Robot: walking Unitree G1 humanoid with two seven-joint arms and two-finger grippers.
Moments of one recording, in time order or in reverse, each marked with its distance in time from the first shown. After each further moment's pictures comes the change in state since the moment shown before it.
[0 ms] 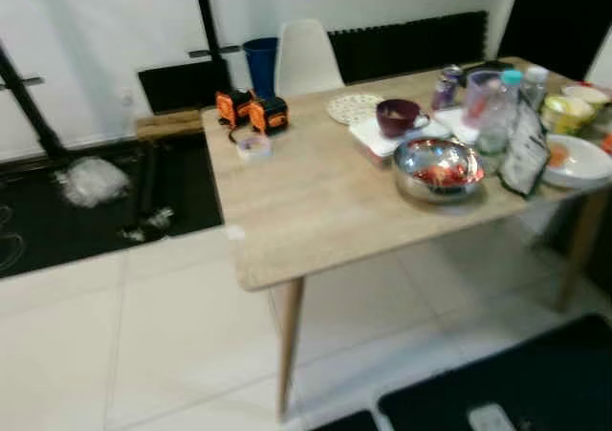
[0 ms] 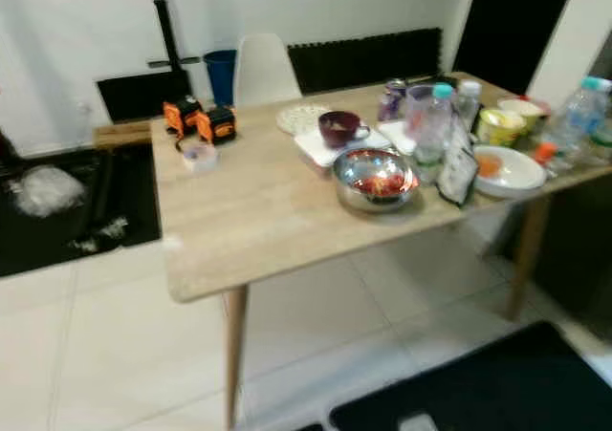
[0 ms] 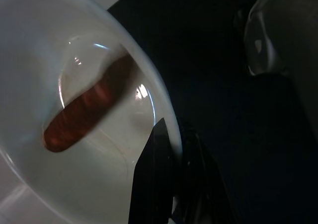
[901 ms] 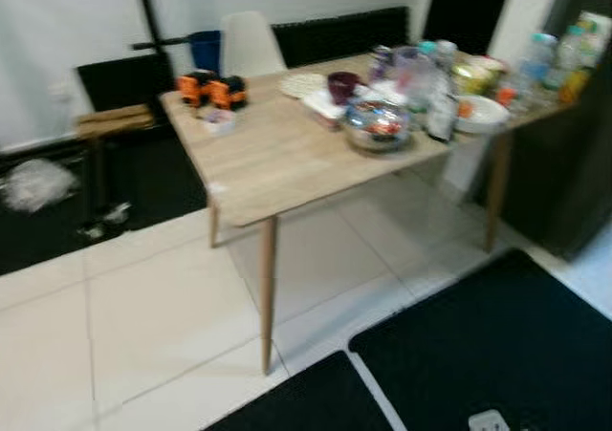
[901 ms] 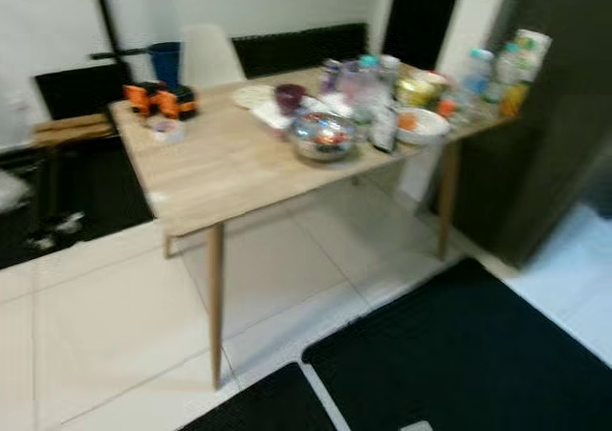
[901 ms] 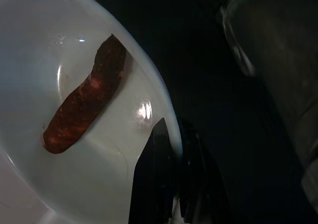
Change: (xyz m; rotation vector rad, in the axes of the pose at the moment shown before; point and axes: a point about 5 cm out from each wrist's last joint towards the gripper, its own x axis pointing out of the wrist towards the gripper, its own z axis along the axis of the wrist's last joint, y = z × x) left arm 0.000 -0.004 -0.002 -0.009 -0.016 -0.026; right arm 0.000 -0.005 -0.001 0.022 0.024 -0.012
